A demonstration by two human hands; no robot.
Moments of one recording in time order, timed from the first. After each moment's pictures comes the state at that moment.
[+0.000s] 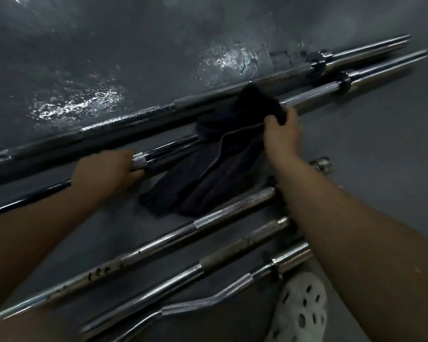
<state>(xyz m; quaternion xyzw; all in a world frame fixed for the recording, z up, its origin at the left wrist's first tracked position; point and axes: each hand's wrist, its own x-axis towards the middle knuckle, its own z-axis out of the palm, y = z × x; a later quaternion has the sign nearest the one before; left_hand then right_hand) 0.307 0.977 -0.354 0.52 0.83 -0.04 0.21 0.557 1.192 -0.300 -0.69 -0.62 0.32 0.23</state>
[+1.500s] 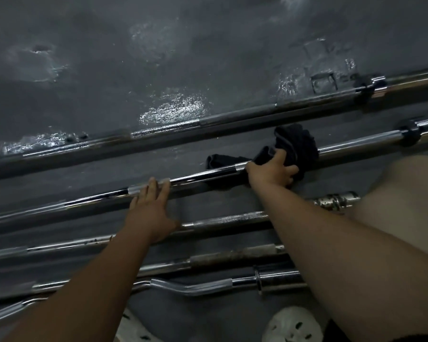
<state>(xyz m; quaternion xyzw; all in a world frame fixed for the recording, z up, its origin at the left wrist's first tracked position) 0.440 0.945 -0.302 0.32 0.87 -0.13 0.34 0.570 1.176 -0.318 -0.70 -0.58 0.40 -0.02</state>
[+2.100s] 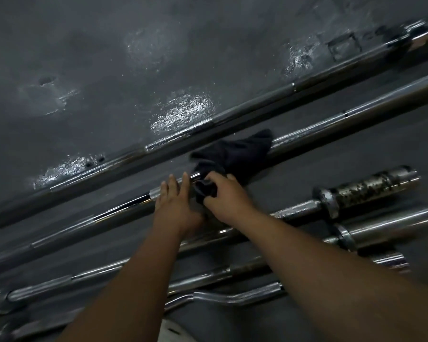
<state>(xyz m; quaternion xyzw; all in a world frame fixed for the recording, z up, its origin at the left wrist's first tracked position) 0.412 0.962 -0.314 0.33 0.88 -0.10 0.32 0.512 1.065 -0.323 -0.41 -0.75 0.52 -0.06</state>
